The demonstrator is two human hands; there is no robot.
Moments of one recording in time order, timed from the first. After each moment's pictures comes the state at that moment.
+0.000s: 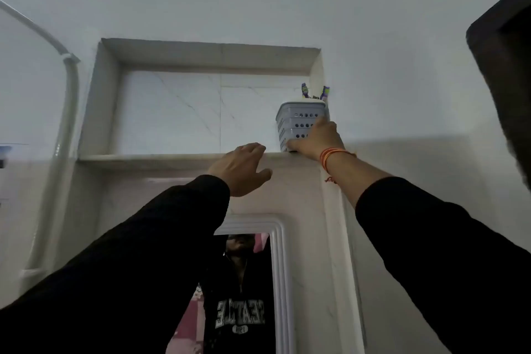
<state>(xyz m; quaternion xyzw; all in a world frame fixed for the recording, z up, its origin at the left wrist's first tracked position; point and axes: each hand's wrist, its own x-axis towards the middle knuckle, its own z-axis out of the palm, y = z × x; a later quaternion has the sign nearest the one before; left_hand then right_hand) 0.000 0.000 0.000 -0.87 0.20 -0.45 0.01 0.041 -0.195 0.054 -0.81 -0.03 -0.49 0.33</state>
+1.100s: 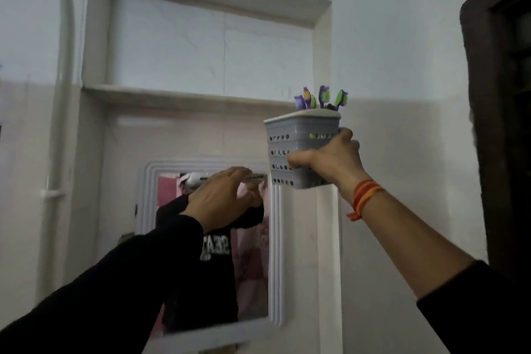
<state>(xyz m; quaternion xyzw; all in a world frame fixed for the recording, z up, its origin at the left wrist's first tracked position) -0.013 0.074 -0.161 -0.87 0.27 -0.37 -0.17 -0.086 -0.149 -0.105 -0.77 -0.01 -0.44 0.46</state>
